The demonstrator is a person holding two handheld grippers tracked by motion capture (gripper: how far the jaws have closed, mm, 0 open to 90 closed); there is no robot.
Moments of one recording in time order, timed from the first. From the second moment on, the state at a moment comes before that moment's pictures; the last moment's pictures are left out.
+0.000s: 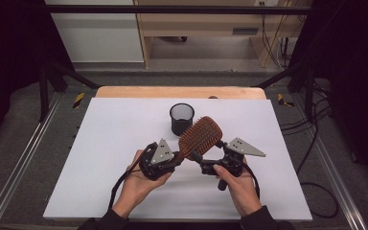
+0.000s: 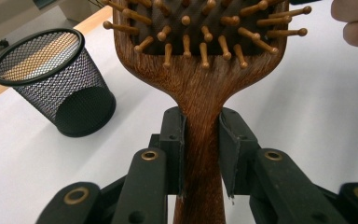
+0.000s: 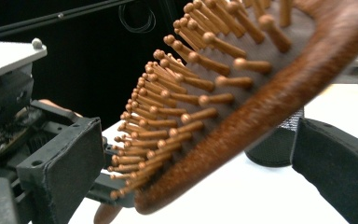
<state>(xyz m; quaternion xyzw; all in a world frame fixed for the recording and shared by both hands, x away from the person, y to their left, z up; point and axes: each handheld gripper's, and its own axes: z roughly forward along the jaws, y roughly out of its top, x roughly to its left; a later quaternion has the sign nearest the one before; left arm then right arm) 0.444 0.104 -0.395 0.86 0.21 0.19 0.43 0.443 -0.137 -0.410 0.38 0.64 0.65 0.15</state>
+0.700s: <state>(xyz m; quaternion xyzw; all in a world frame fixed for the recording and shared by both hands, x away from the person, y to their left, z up) 0.438 0.098 -0.398 0.85 0.20 0.22 0.43 0.448 -0.126 -0.401 0.40 0.63 0.66 0.11</state>
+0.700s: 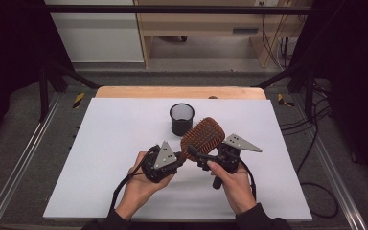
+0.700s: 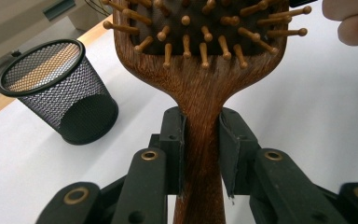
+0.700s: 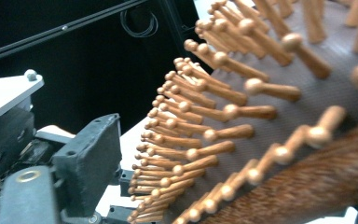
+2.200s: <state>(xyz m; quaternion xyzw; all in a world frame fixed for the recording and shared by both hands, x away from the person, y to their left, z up) 0.448 0.102 -0.397 0.82 0.26 0.22 0.46 0.461 -0.111 -0.371 0.42 0.63 0.65 0.09</state>
